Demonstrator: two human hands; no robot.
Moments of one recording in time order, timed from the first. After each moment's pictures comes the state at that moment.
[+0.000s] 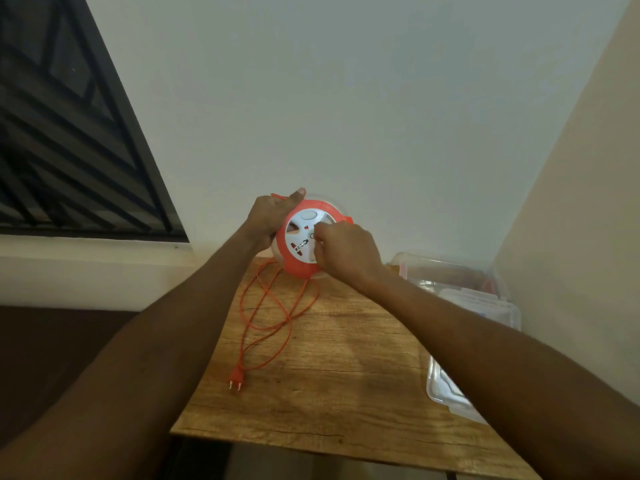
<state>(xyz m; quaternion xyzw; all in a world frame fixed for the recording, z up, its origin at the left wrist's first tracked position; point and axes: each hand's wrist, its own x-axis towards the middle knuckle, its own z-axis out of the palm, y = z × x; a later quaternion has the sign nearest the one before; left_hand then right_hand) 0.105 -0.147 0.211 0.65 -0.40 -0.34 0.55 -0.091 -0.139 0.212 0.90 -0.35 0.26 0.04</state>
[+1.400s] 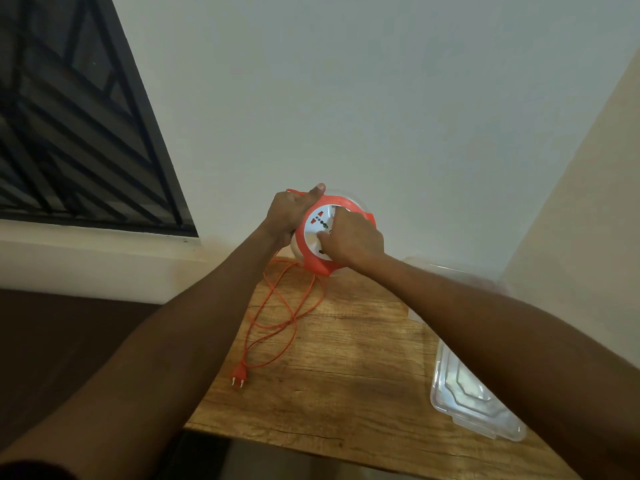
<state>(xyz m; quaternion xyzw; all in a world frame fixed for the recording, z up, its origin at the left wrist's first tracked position) 0.091 -0.152 0.215 0.63 -0.41 -0.33 0.57 -0.071 -0.150 0.229 0.86 -0.45 0.22 -0.11</state>
